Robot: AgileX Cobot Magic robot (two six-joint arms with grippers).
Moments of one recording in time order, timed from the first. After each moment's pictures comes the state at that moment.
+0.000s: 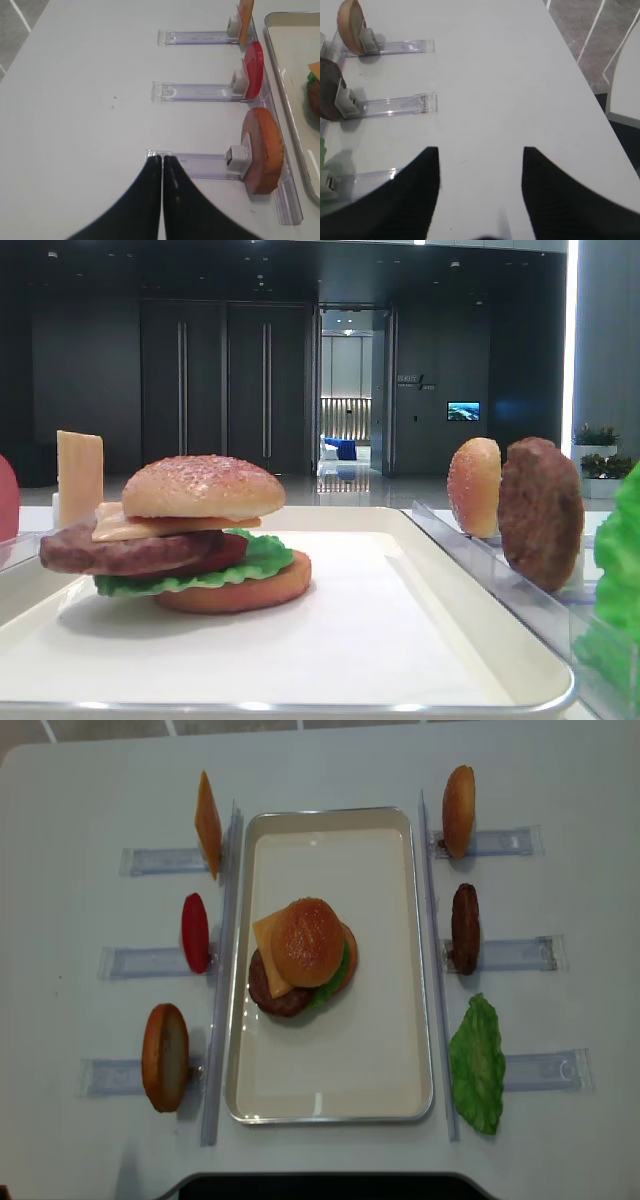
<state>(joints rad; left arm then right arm) 0.12 -0.01 -0.47 0.04 1.11 0.04 -0.05 -0.01 -0.51 -0.02 1.13 -0.01</state>
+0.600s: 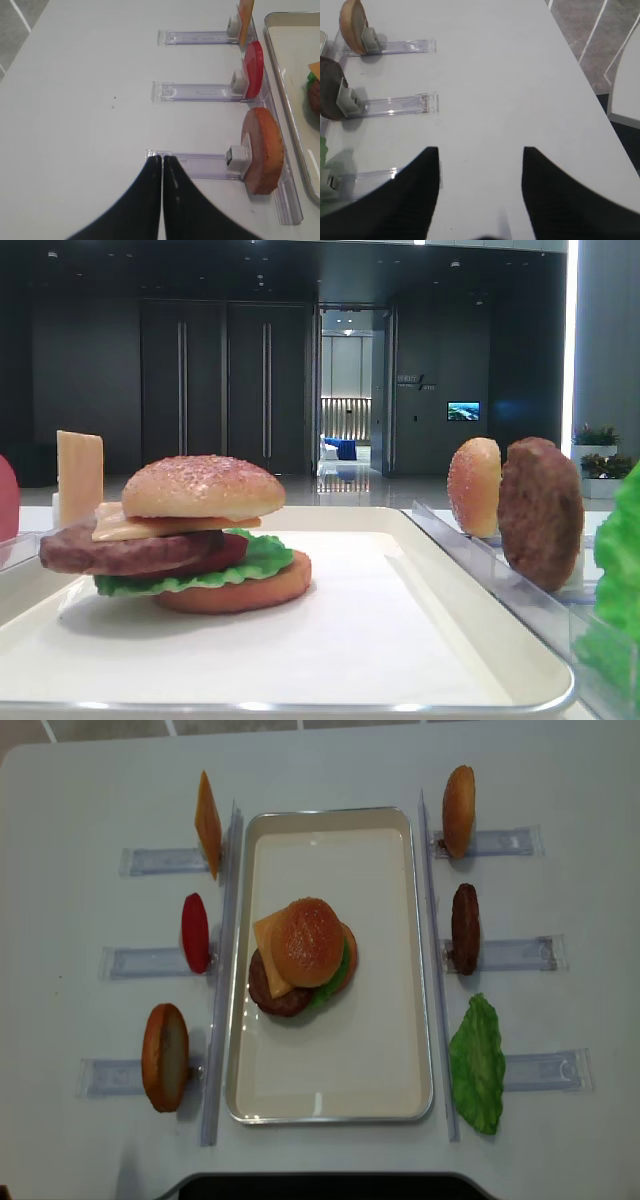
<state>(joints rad) 0.12 -0.01 -0.47 0.04 1.11 0.04 -0.05 -0.01 -0.51 -0.02 1.13 -0.01</state>
